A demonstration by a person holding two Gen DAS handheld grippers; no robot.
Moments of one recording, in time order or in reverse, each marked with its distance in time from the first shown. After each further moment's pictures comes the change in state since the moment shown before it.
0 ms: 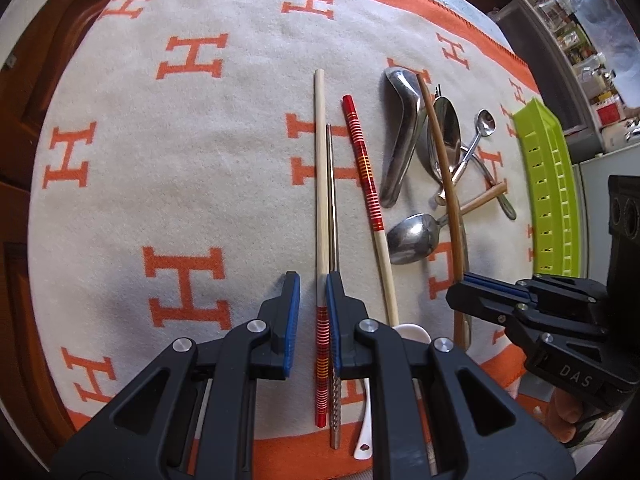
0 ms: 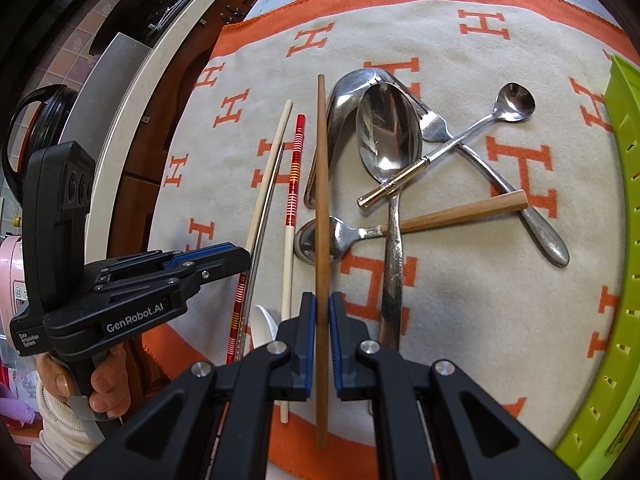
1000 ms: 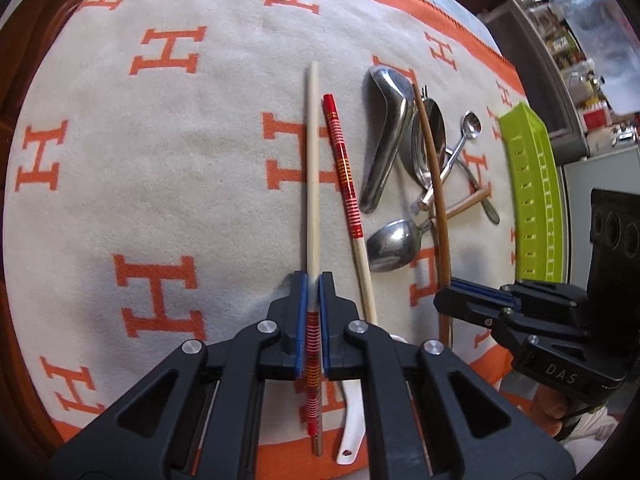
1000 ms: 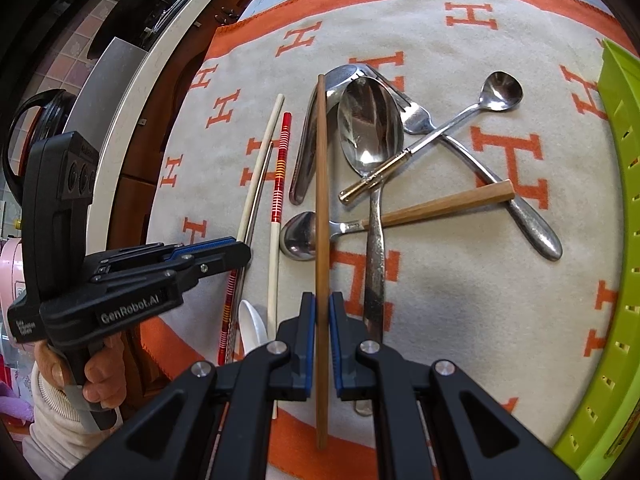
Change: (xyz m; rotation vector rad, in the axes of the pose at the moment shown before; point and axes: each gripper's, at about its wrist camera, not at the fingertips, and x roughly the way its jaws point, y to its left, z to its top) left arm 0.004 0.003 0.003 -0.026 0.011 -0.098; right arm 0.000 -0.009 -0.002 0.017 0.001 0.018
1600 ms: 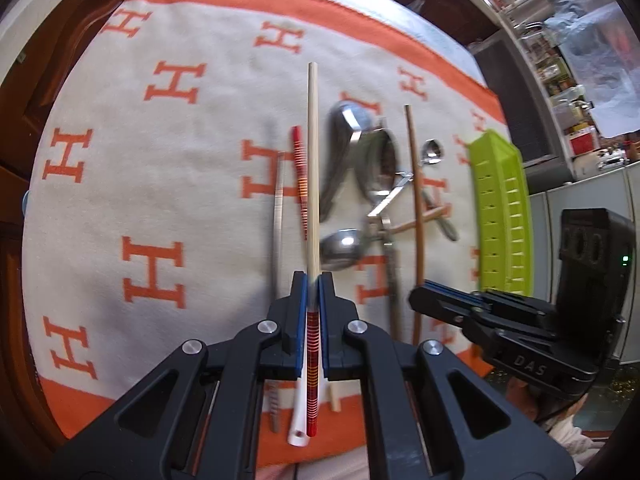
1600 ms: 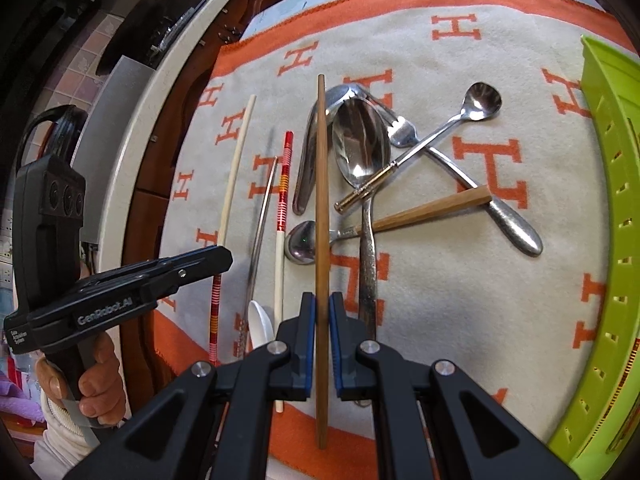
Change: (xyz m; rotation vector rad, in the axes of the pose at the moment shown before) left arm -0.044 -0.032 -0.011 -0.047 -0.087 -0.036; right arm -0.021 -0.009 -0.006 0.019 -0.053 0.049
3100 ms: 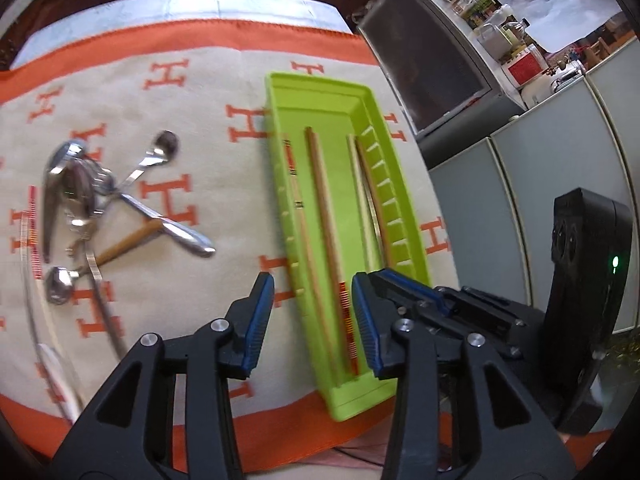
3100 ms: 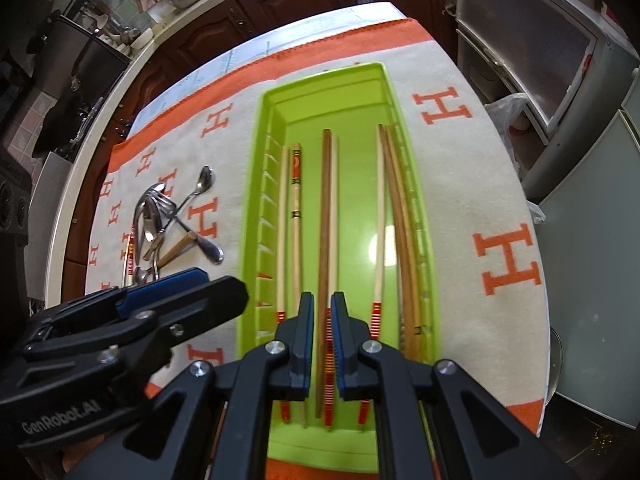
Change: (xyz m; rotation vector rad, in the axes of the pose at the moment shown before) left arm 0.067 -0.248 -0.021 0.253 -0.014 -0.040; right arm -0.131 -0.144 -0.045 0.167 -0.216 -0.282
